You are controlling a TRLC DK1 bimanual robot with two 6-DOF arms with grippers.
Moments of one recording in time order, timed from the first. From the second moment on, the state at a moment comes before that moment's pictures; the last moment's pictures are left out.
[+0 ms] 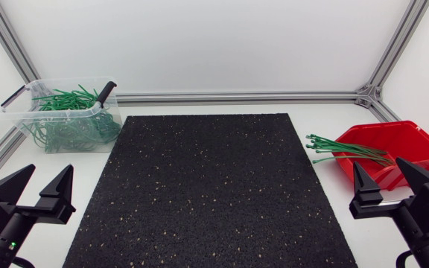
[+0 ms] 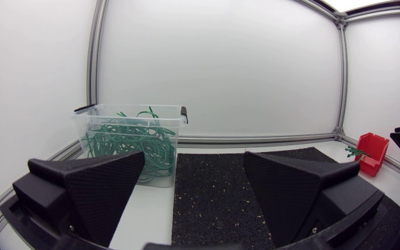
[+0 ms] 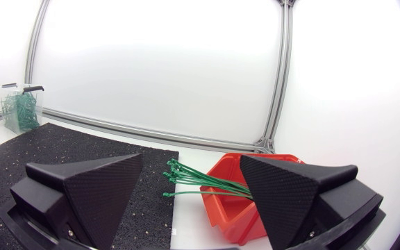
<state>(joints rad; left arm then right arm) -0.01 0.06 0.02 0.00 0.06 -0.05 -0.03 0.06 0.03 -0.02 0.00 -0.15</state>
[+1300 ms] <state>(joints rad) -0.01 0.06 0.02 0.00 0.06 -0.05 -0.08 0.95 0.67 -0.37 -0.16 -0.79</state>
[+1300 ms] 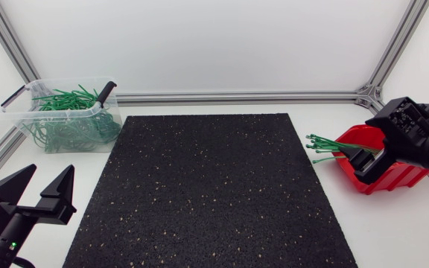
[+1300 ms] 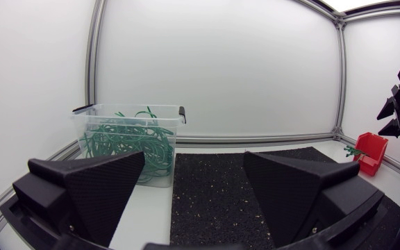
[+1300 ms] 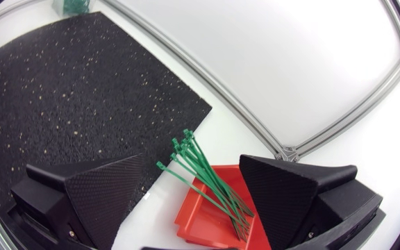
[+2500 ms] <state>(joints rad) 0.00 0.06 0.02 0.00 0.05 -0.05 -0.11 1.52 0.40 0.43 -0.12 -1.46</state>
